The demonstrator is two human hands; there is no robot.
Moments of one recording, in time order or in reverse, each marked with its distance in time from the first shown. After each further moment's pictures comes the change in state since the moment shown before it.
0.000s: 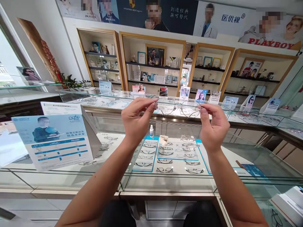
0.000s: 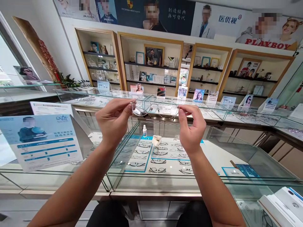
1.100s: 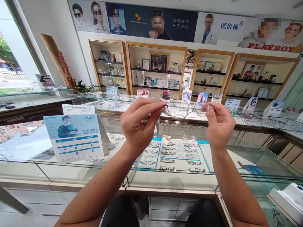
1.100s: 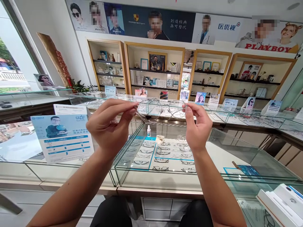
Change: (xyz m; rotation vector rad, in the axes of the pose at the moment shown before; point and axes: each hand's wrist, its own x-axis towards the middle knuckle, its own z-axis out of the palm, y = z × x) left_hand 0.008 0.086 -0.017 0.238 0.010 0.269; right_hand 0.006 -0.031 -0.020 0.184 0.035 0.116
